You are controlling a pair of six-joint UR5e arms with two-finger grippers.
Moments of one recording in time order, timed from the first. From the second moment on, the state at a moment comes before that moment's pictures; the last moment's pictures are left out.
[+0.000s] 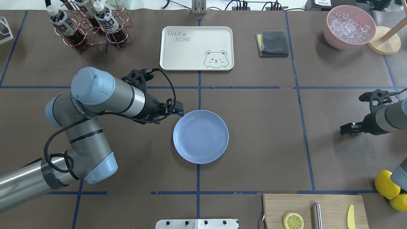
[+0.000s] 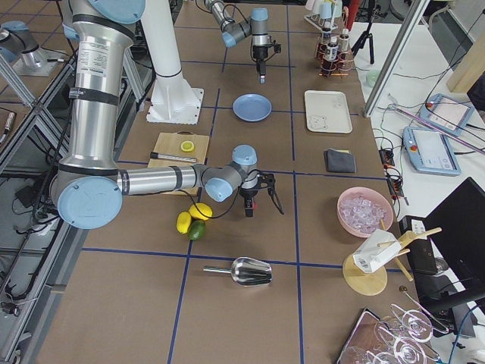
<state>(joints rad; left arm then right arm) -0.58 -2.09 -1.68 -2.16 -2.00 -1.50 0.81 -1.71 1.69 -0.95 1.99 0.88</state>
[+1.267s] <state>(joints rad) -0.57 -2.09 -1.67 -2.16 -1.98 -1.50 0.83 -1.72 1.73 -0.94 2.00 0.87</state>
